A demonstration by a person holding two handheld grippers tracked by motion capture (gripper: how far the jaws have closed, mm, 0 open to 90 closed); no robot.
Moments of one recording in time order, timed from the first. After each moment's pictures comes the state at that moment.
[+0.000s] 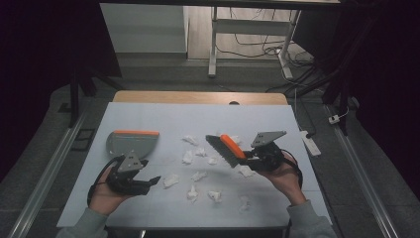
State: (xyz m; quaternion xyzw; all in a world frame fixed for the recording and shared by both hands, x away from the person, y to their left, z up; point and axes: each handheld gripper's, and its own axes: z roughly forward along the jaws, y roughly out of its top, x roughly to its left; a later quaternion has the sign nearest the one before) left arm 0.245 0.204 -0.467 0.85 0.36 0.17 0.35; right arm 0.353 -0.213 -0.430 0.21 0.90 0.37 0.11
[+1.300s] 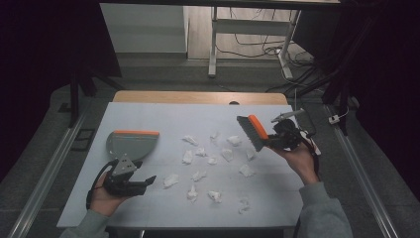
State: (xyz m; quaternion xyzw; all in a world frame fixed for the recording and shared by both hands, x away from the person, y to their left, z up) left arm 0.251 0.215 -0.489 0.82 0.39 0.19 0.37; right arm 0.427 -0.263 -0.421 0.37 0.88 0.27 0.12
